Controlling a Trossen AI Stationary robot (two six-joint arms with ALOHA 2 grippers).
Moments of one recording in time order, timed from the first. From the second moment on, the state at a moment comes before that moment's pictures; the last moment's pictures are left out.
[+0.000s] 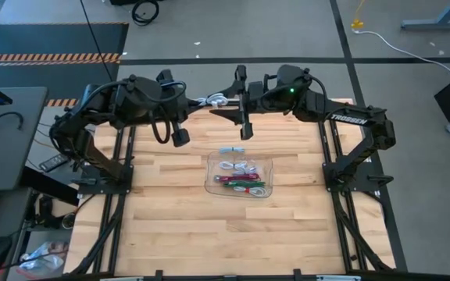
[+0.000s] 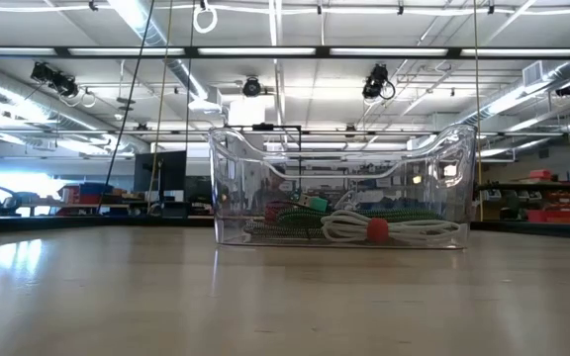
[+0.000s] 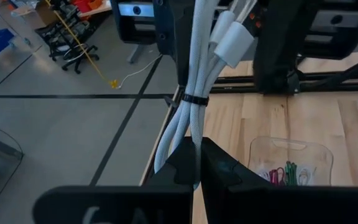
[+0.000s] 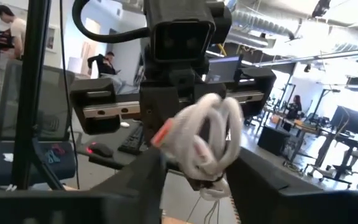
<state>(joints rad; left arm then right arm) -0.03 1.60 2.33 -1.20 -0.46 0.11 -0.15 1.56 1.71 0.02 -0.29 -0.24</state>
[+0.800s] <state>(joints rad) -0.14 1.60 2.33 -1.42 -0.41 -0.08 -0.28 1.56 1.71 -0.18 -0.23 -0.20</state>
